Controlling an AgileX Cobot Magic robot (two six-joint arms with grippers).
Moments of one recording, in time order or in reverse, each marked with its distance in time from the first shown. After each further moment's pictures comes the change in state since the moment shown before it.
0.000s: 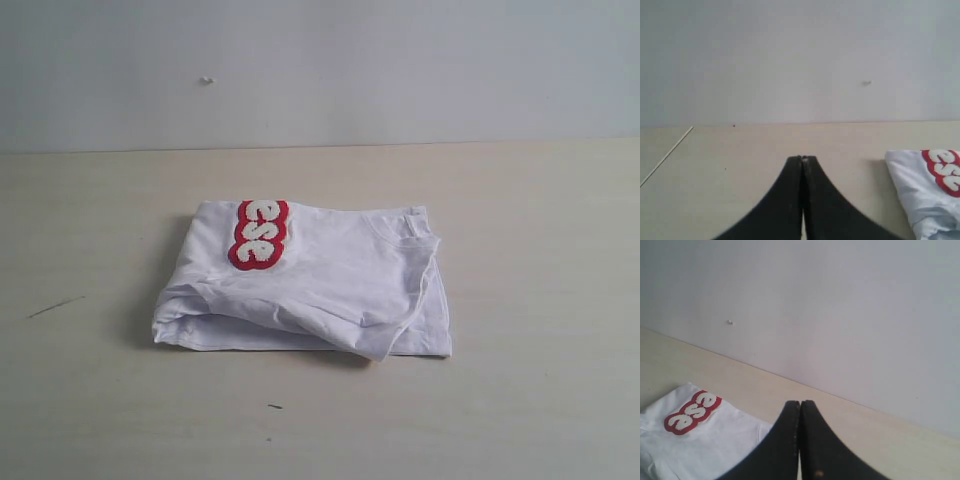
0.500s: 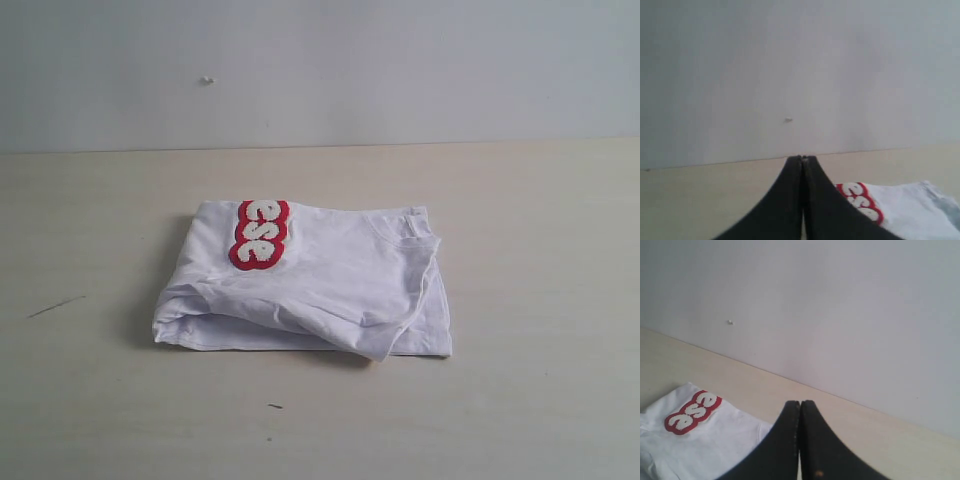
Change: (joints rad) left arm -0.149 0.044 -0.111 -0.489 0.000 0.397; right arm 0.000 0.000 0.000 0.000 0.000 0.000
